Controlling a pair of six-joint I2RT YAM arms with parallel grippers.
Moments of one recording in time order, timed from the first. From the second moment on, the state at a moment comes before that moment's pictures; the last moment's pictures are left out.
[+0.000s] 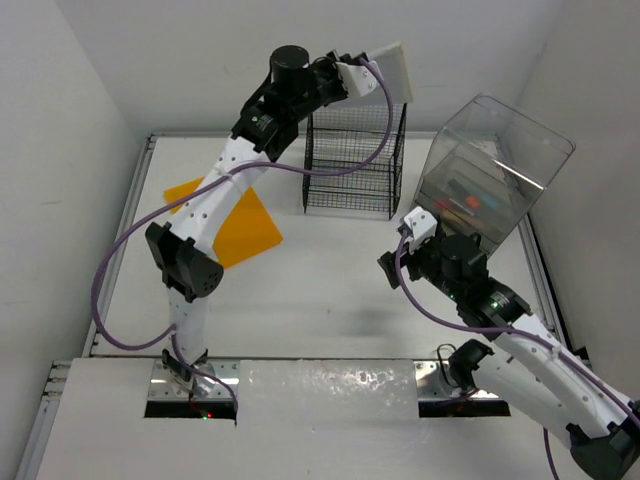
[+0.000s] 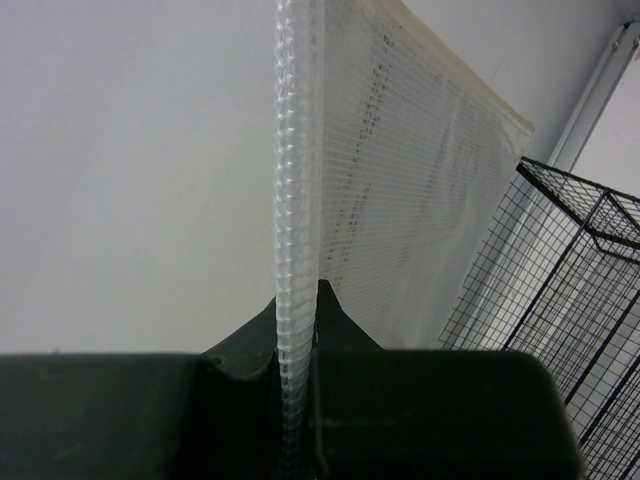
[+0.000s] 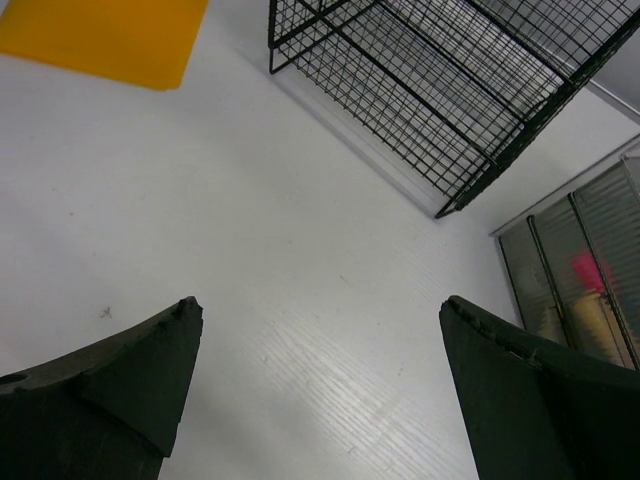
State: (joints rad) left arm -0.57 1.97 2.29 -0.31 0.12 0.89; right arm 0.62 0.70 0.61 -0.26 0.04 -0.17
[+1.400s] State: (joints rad) left arm -0.54 2.24 2.21 -0.17 0.13 0.94; right arm 0.62 0.75 0.51 -0.17 0.01 -0.12
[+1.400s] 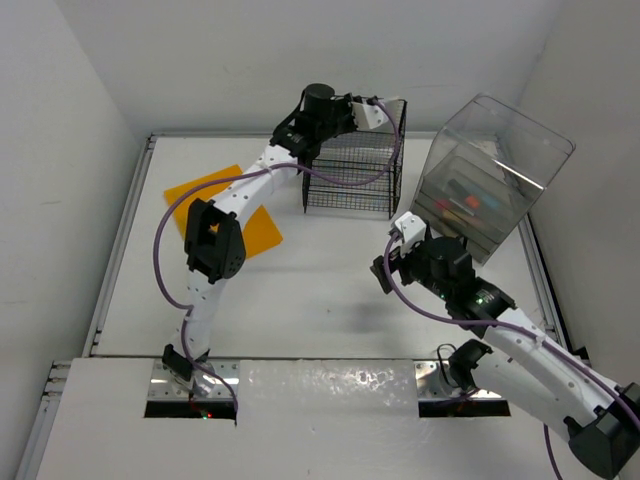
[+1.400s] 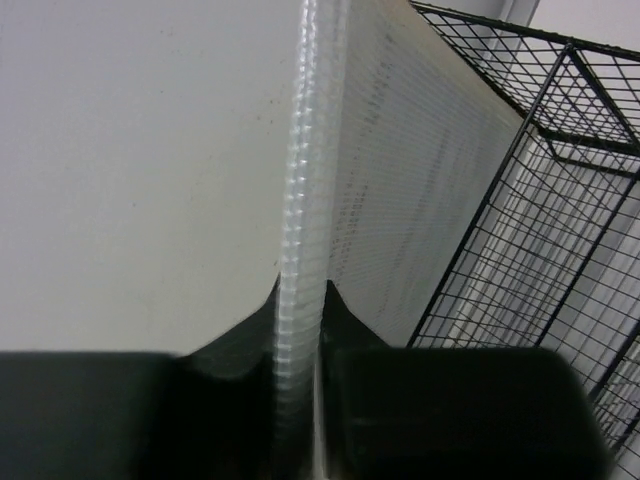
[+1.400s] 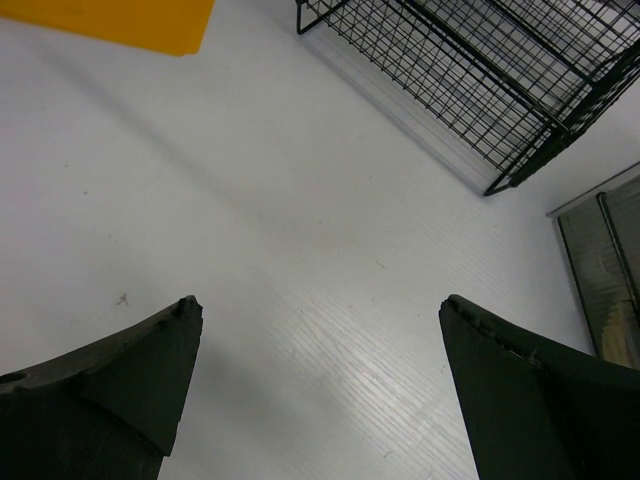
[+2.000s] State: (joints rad) left arm -0.55 2.17 2.21 0.03 -0.18 0.71; right arm 0.62 0.79 0.50 -0.13 -0.04 -0.10
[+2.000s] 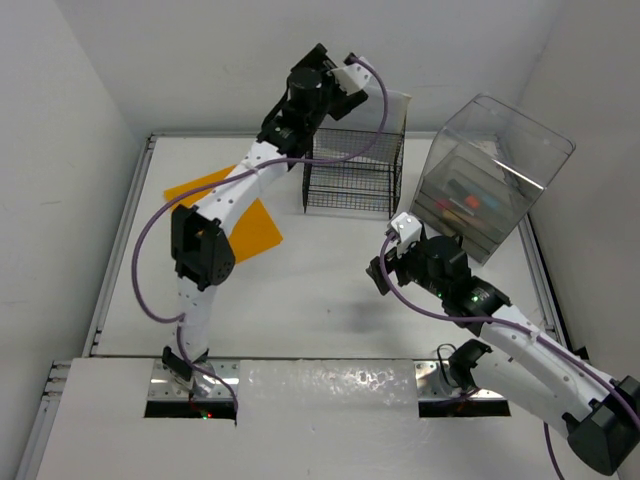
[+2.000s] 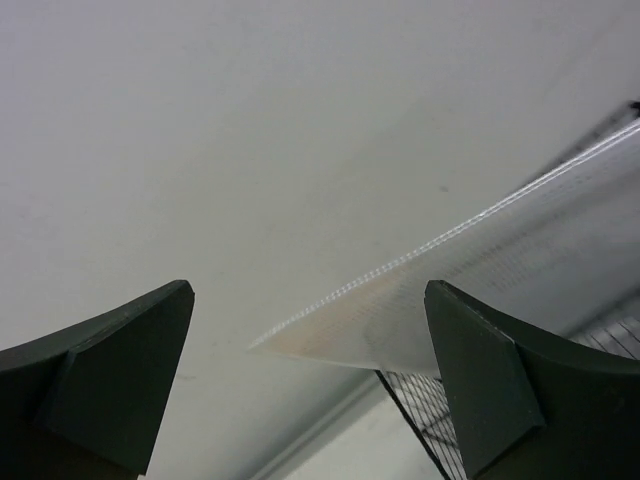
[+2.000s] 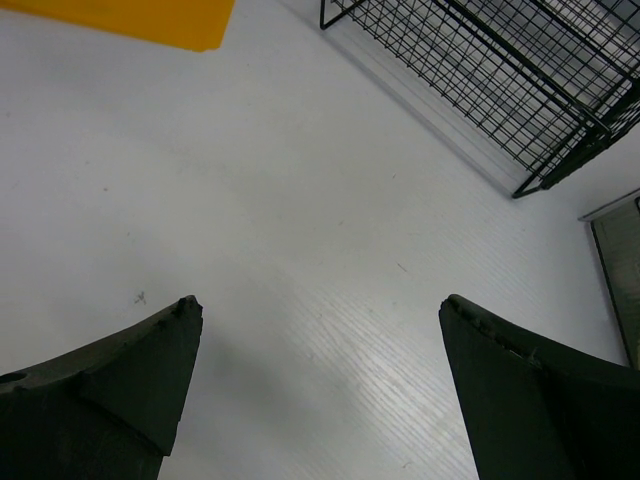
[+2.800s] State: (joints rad) left arm -0.19 1.74 2.10 -0.63 -0.04 0.31; right arm 0.56 1.69 1.38 -0.14 0.09 -0.03
